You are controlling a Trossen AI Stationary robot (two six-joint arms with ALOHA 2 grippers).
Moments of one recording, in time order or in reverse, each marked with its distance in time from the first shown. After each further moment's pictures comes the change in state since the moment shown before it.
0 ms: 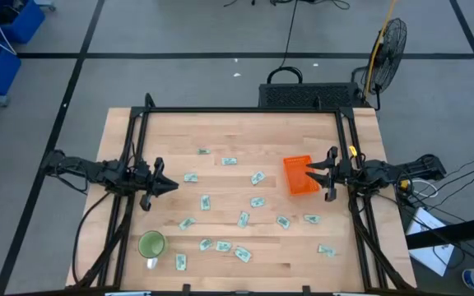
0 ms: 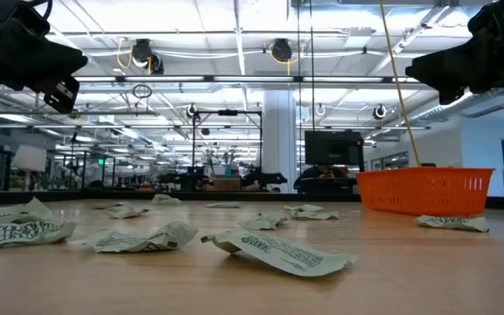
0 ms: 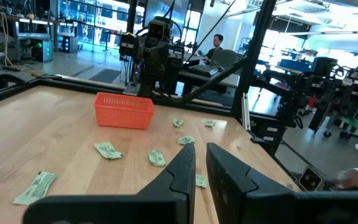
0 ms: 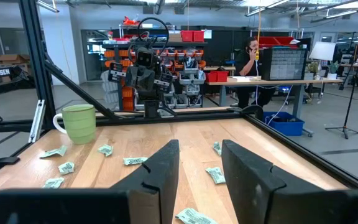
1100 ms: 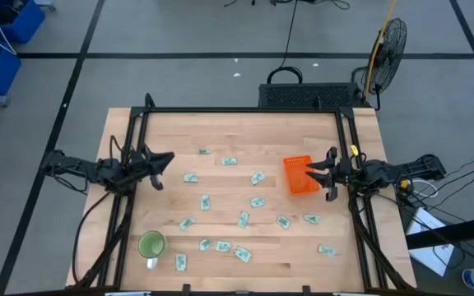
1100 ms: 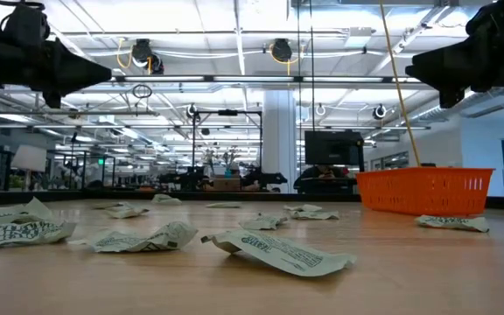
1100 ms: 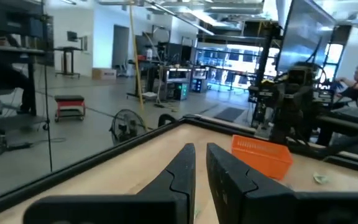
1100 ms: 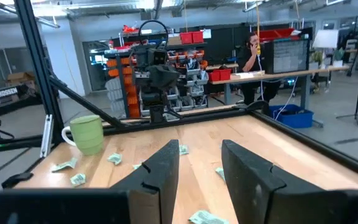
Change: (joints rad) left arm 0.000 0.000 0.000 0.117 -0.579 0.171; right arm 0.000 0.000 0.000 0.010 -0.001 0.095
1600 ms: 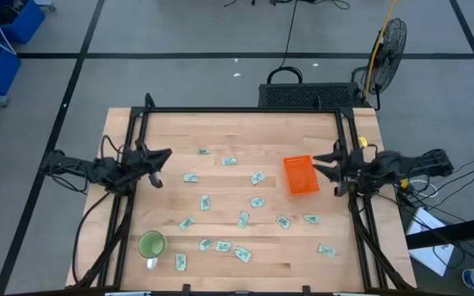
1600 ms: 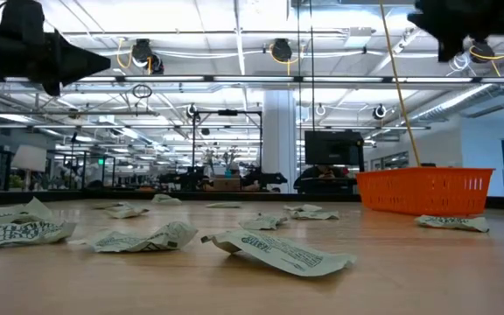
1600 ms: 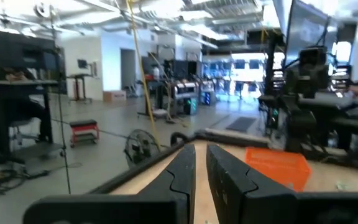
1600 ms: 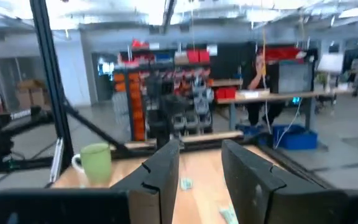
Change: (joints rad) left arm 0.000 0.001 0.000 0.123 -0.041 0.179; right arm 0.000 0.203 0.271 -0.058 -0.025 -0.046
